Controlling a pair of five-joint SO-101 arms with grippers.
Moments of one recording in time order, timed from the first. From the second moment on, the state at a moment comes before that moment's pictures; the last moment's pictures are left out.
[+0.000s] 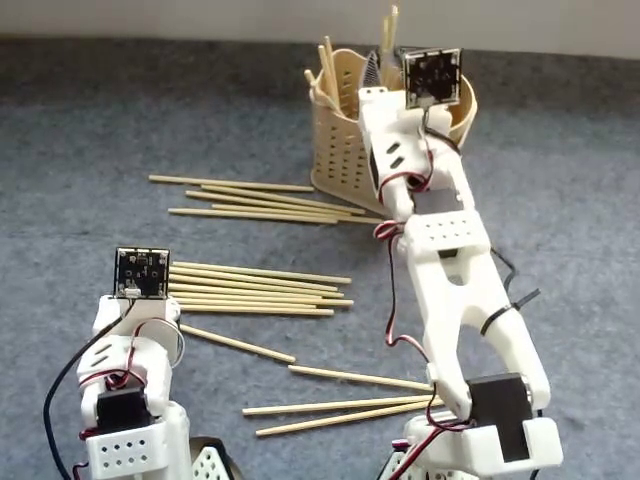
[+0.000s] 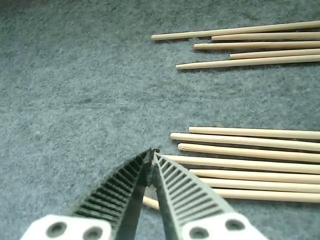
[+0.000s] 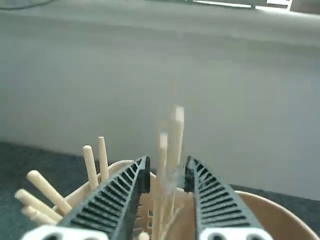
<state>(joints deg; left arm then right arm) -17.3 -103.6 96.0 54.3 -9.7 -12.6 -7.5 23.1 -3.0 5.3</state>
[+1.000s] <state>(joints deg) -17.3 -103.6 96.0 54.3 -9.7 -30.4 -24.8 -6.1 75.5 10.5</state>
